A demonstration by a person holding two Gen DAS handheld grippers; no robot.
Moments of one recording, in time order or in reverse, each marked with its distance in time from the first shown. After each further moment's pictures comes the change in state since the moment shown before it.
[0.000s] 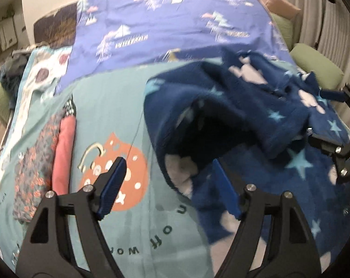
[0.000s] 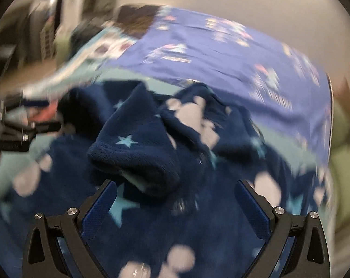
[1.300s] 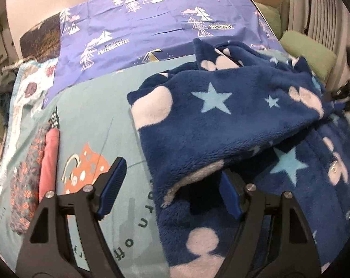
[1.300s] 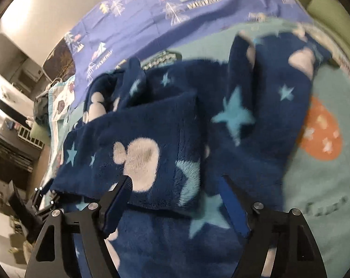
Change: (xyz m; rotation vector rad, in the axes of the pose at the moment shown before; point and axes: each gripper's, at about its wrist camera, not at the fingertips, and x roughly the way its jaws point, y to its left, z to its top) left arm 0.006 -0.043 0.001 0.080 -0.029 -0.025; right arm 0.043 -0.175 -0.098 0.926 0.250 0.327
